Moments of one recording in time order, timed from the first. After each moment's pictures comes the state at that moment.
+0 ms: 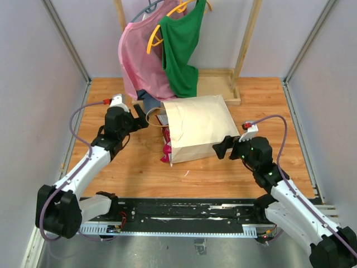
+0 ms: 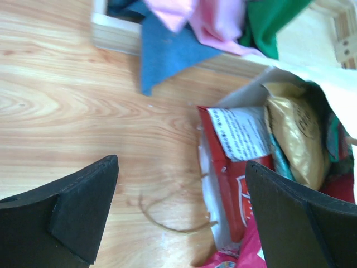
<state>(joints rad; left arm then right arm) -0.30 1.15 0.73 0.01 -0.12 -0.46 0.44 0.72 0.40 -0.02 -0.10 0.36</state>
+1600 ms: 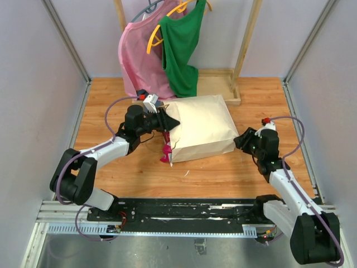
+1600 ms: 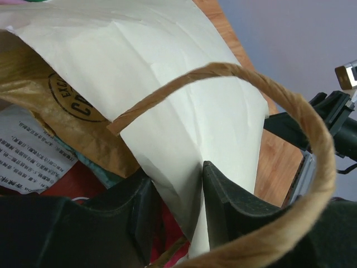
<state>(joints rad) -0.42 1.45 0.74 0.50 0.46 -0.58 0.11 0.89 0.40 0.00 -0.09 0.50</state>
